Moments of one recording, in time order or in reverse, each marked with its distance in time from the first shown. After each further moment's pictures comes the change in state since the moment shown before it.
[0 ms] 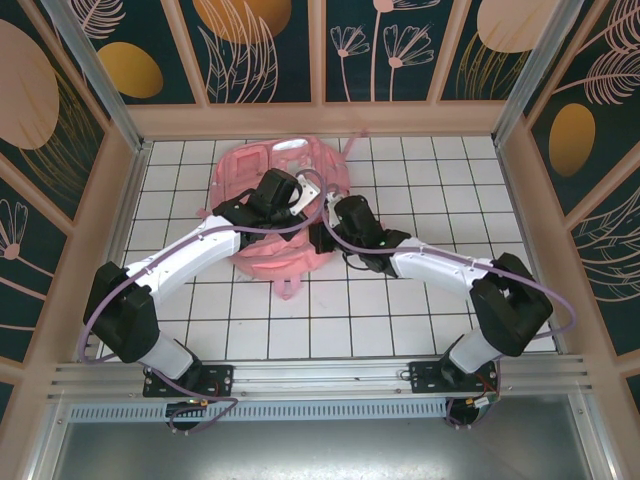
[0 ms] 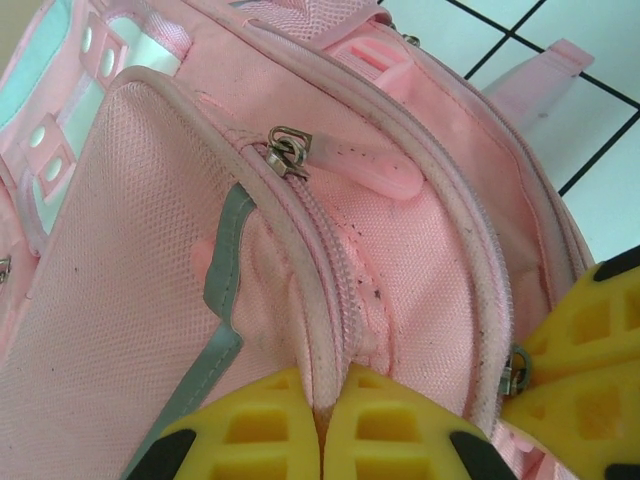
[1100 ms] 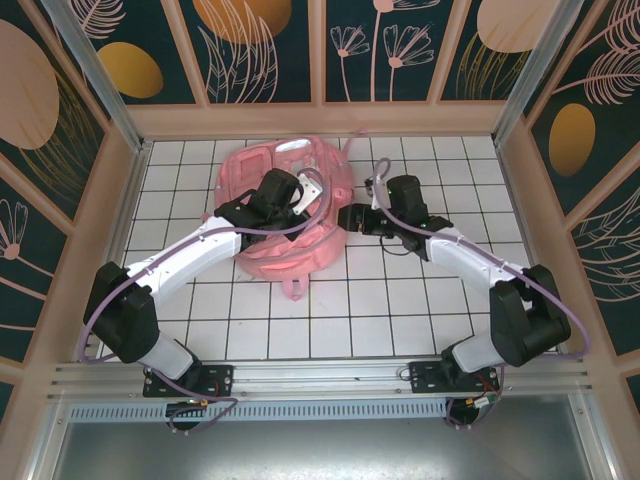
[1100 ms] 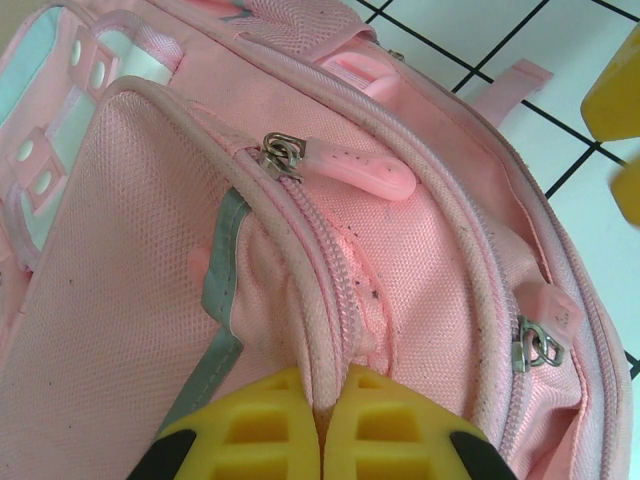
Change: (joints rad) left arm -0.007 0.000 -0.008 0.038 0.045 -0.037; right arm -0.303 -0.098 -0.039 -0.086 -0.356 -0.058
